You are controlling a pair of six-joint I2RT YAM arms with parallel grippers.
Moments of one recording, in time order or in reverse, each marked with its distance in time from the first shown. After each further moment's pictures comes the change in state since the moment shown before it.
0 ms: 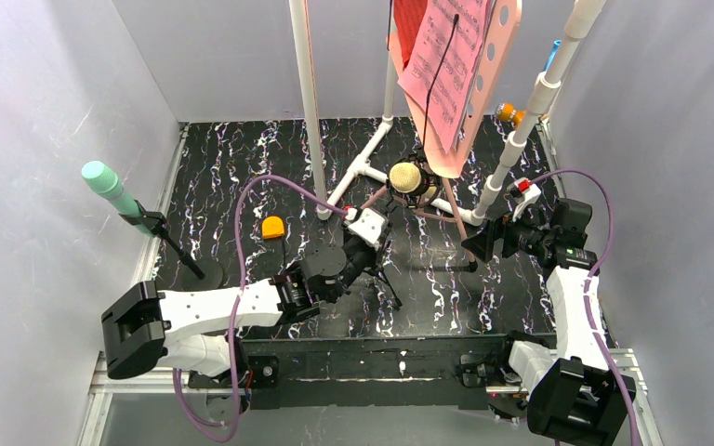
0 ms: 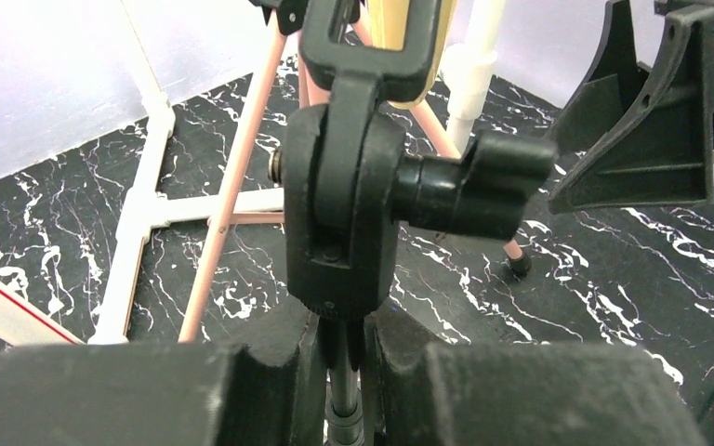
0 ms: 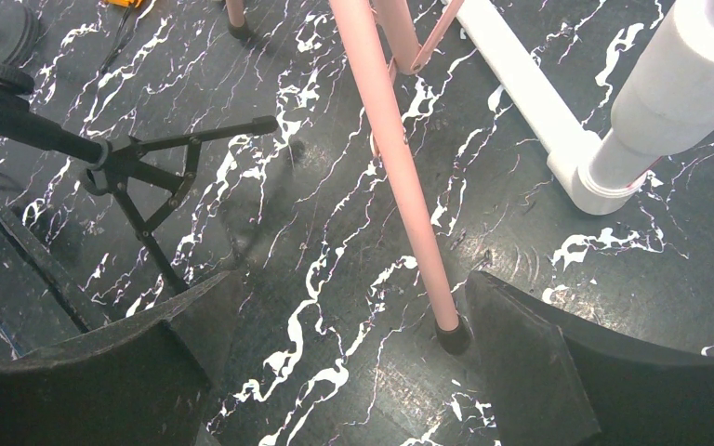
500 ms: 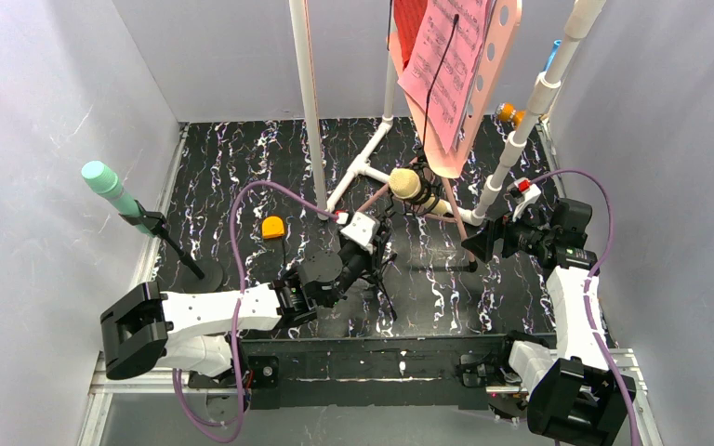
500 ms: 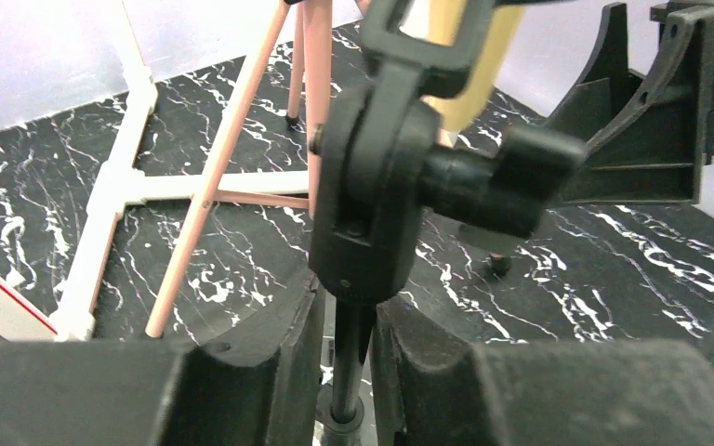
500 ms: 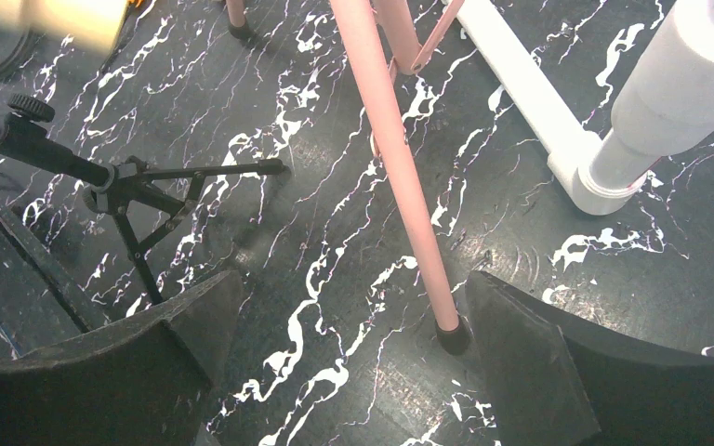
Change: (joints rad) left arm -0.004 0.018 -0.052 0.061 -0.014 -0.069; right arm 0.000 0.000 0.000 0.000 -0.001 0.000
